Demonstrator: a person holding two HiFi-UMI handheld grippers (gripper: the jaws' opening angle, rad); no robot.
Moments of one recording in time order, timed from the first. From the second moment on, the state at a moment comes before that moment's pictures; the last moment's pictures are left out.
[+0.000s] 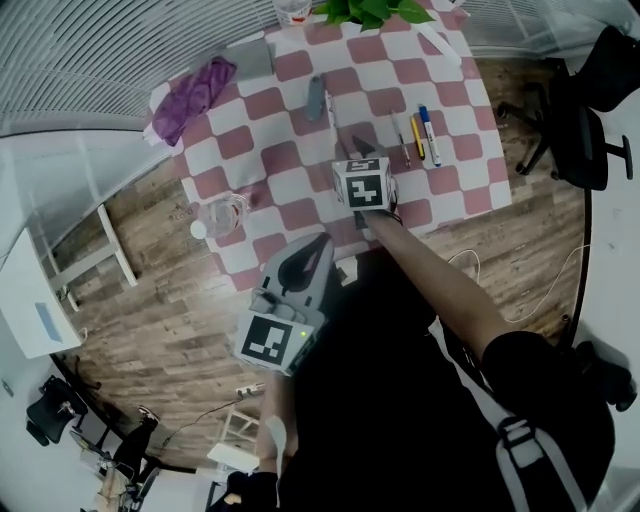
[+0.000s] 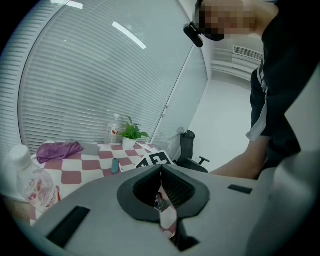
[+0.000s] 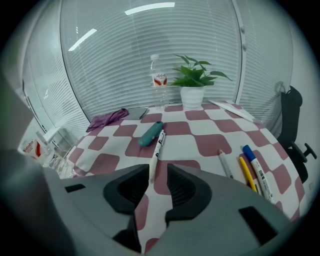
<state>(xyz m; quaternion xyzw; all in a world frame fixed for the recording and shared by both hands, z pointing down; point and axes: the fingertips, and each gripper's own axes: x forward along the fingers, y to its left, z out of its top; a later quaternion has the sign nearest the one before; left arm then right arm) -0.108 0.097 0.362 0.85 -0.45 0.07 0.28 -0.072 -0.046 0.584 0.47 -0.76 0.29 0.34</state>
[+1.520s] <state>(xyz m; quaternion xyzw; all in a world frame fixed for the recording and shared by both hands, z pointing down) -0.056 0.083 0.361 0.86 -0.43 0.09 0.27 0.027 -0.021 0.615 0.48 -0.73 0.30 0.38</state>
